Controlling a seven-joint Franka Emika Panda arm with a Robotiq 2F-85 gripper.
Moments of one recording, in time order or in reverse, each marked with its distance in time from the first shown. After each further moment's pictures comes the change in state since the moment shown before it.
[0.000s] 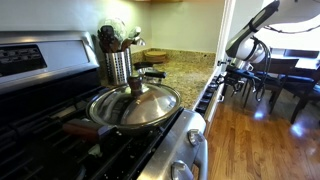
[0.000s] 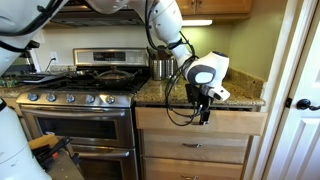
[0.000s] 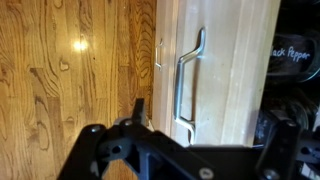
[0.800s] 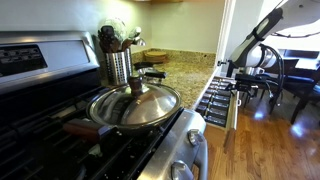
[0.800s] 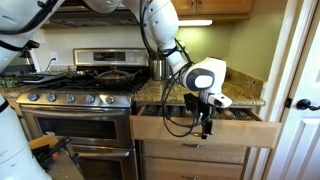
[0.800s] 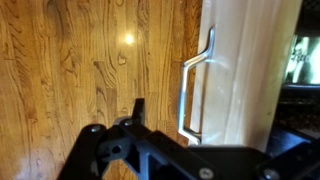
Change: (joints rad) arm 0.090 -0.032 -0.152 -0.142 -0.155 0.024 0.101
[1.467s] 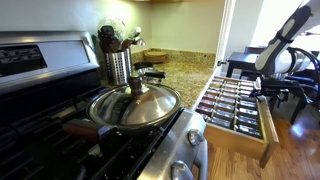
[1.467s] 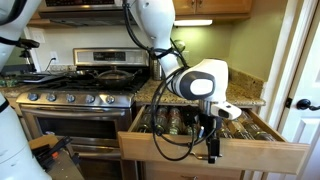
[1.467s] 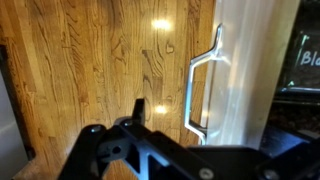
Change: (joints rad) arm 0.013 -0.130 -0.135 -0.300 -0.144 0.172 0.001
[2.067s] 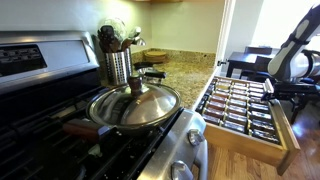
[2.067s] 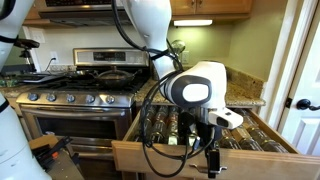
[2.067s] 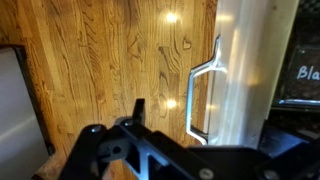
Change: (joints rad) arm 0.002 -0.049 -0.058 -0.141 -0.037 0.110 0.000
